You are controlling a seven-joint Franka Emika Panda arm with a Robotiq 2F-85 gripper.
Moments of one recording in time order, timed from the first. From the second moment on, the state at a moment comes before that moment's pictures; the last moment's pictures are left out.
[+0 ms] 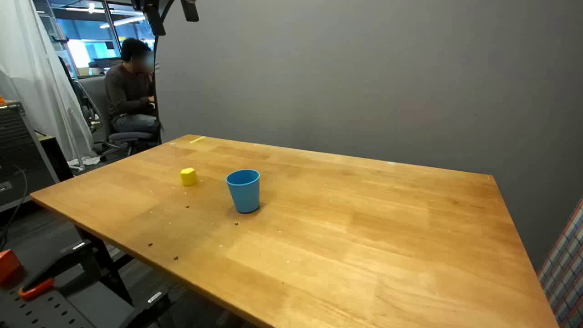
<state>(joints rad) 0.00 -0.42 0.10 -2.28 -0.11 1.87 0.06</state>
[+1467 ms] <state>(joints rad) 0.07 -0.26 0.14 -2.28 -0.06 1.92 0.08</state>
